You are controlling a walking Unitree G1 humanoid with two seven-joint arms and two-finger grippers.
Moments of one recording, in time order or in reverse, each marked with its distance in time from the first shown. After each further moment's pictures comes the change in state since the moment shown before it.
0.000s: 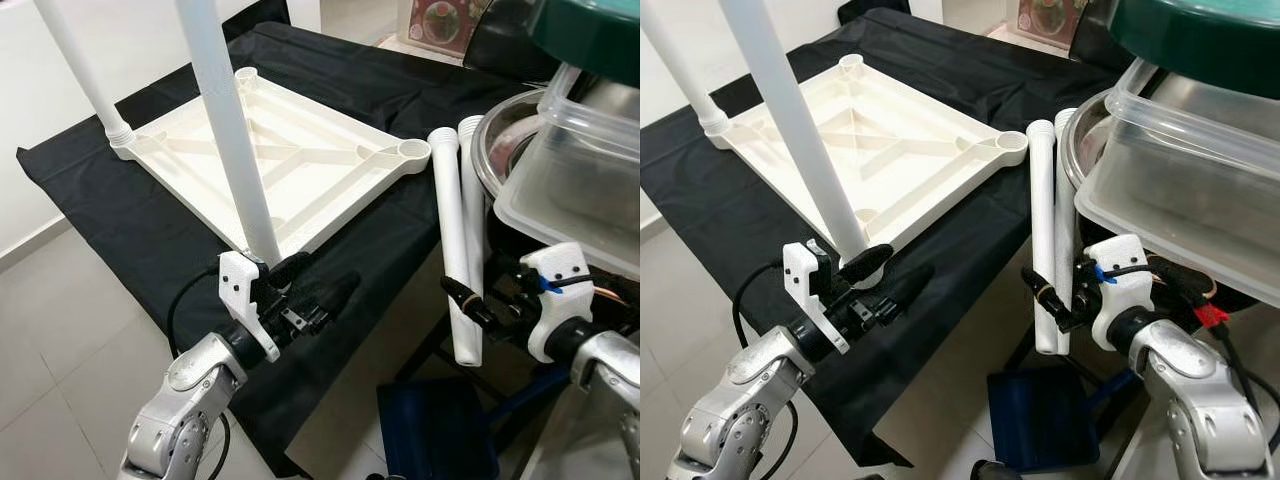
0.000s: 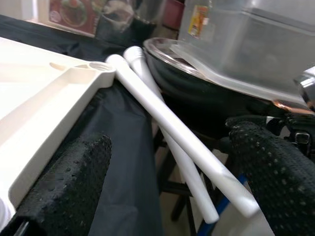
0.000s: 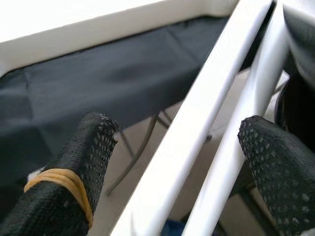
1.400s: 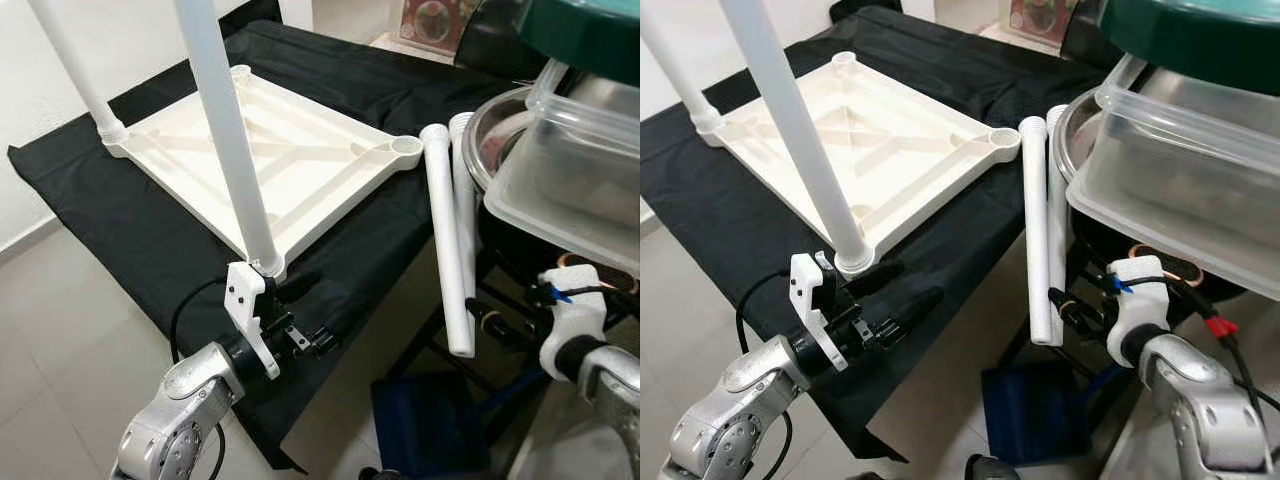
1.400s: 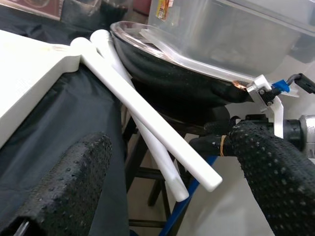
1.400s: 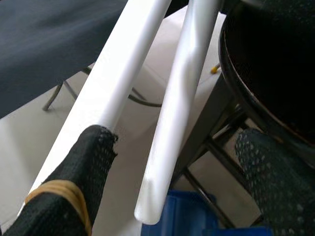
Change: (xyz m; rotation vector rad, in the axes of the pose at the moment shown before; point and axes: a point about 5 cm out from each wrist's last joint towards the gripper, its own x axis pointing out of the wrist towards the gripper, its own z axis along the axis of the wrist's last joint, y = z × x) left arm -0.004 -0.009 -0.001 -0.013 0.046 -0.082; right arm 0.006 -0.021 -0.029 0.071 0.175 -0.144
